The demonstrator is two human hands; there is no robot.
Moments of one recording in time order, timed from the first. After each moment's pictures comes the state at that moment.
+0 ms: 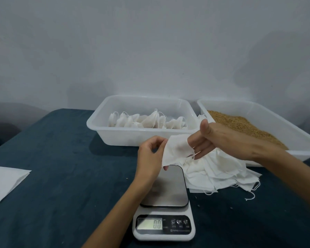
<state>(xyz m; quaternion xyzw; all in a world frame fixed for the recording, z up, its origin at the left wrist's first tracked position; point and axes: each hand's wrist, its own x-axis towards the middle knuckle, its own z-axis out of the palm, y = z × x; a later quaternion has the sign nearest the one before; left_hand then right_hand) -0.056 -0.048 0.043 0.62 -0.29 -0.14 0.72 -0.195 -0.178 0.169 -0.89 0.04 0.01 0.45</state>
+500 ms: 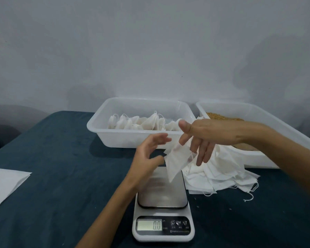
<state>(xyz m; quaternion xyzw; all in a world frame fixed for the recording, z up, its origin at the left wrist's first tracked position) -0.048 -0.019 0.052 0.58 -0.43 -0.16 0.67 -0.170 -0.176 0.194 -0.91 0.13 0.13 0.37</state>
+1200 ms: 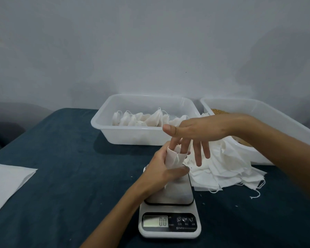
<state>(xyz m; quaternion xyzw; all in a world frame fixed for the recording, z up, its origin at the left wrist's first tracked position) -0.064 -0.021 0.042 0.61 -0.44 -0.26 0.61 -0.140 -0.148 0.200 -0.93 0.10 0.23 0.26</state>
